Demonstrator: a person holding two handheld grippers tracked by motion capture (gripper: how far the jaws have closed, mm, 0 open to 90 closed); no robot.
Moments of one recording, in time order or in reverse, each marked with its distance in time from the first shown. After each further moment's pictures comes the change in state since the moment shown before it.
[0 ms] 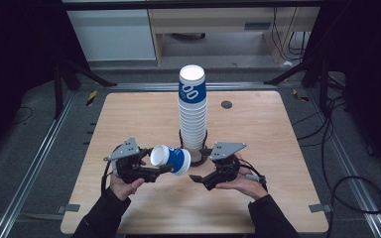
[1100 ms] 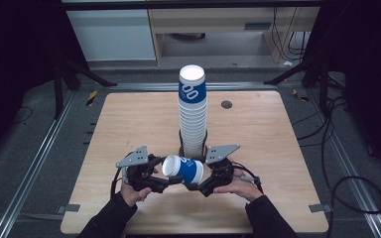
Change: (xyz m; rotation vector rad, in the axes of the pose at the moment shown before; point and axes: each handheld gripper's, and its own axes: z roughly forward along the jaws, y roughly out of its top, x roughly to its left) left arm -0.018 -0.013 0.023 -0.017 -0.193 0.027; right arm 0.007 -0.007 0.018 -0.019 0.176 0.051
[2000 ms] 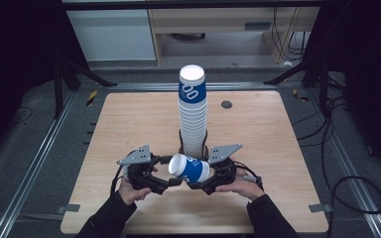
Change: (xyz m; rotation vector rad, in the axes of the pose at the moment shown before) left arm 0.006 0.003 -0.001 0.069 0.019 -0.013; right arm -0.007 -0.005 -0.008 0.015 -0.004 -0.011
